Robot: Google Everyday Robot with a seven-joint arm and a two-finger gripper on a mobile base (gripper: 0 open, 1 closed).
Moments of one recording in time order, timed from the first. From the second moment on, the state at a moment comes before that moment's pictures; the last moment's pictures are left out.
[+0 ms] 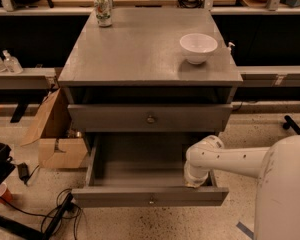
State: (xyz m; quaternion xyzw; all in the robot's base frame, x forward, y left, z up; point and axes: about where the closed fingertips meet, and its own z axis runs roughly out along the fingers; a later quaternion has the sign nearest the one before) arm 0.558 -0.178 0.377 -0.73 0.69 0.00 0.05
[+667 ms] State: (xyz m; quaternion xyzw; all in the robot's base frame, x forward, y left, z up) arm 0.562 -0.178 0.376 -0.73 0.69 0.00 0.05
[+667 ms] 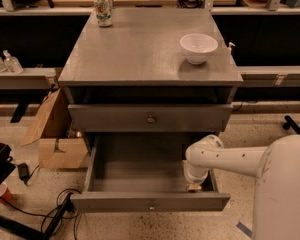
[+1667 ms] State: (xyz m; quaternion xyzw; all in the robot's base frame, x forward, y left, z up) arm 0.562 -0.178 0.375 -0.73 0.69 0.00 0.05
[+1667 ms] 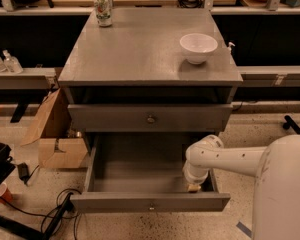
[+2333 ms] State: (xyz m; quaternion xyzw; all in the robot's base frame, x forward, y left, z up) arm 0.559 -0.177 0.371 -0.73 0.69 0.00 0.05
